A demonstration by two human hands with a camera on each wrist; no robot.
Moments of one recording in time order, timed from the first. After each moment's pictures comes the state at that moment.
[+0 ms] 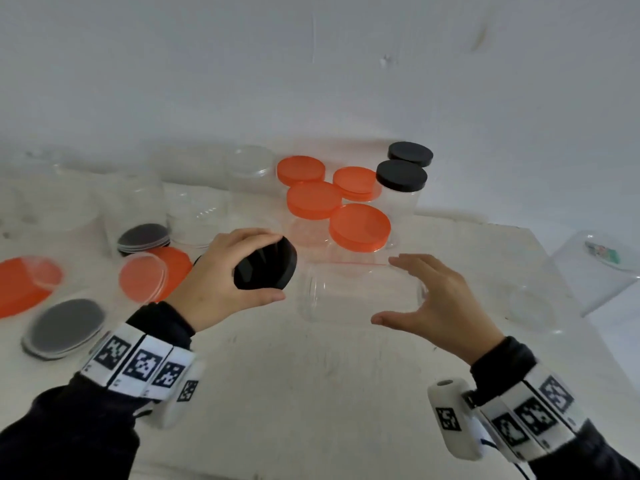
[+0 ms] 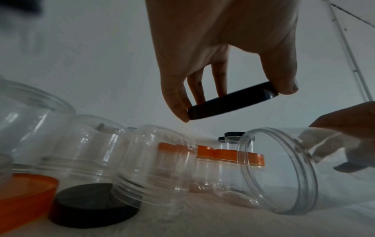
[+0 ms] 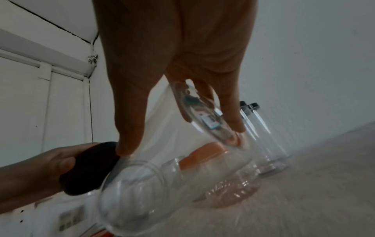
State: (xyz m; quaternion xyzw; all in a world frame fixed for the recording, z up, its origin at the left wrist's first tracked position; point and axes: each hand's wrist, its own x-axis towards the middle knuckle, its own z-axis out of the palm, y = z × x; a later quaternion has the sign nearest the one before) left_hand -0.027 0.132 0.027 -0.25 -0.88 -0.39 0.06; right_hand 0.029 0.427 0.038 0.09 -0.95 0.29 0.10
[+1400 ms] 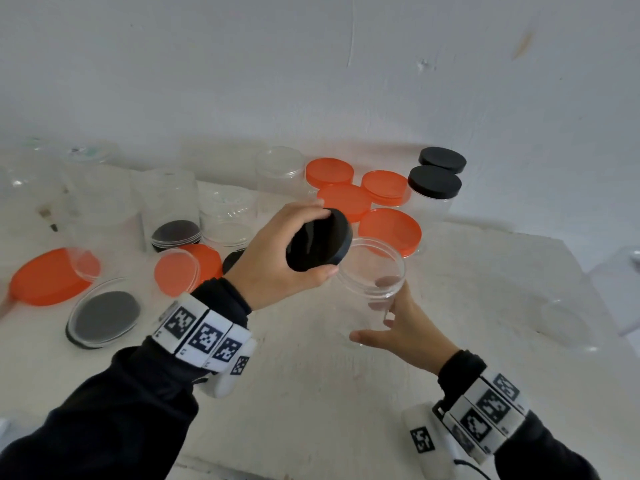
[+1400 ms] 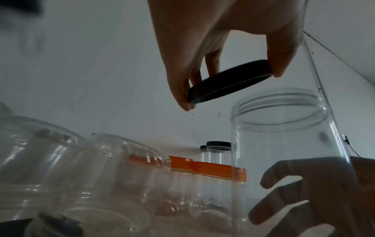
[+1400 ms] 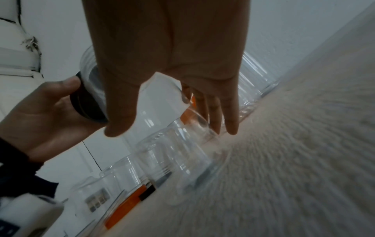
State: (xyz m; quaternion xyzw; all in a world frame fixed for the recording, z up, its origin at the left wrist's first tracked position) left_hand -0.037 0.154 0.051 -0.32 -0.82 -0.46 0.13; right_hand 0.010 0.376 -0.008 0.05 -0.87 0.48 -0.09
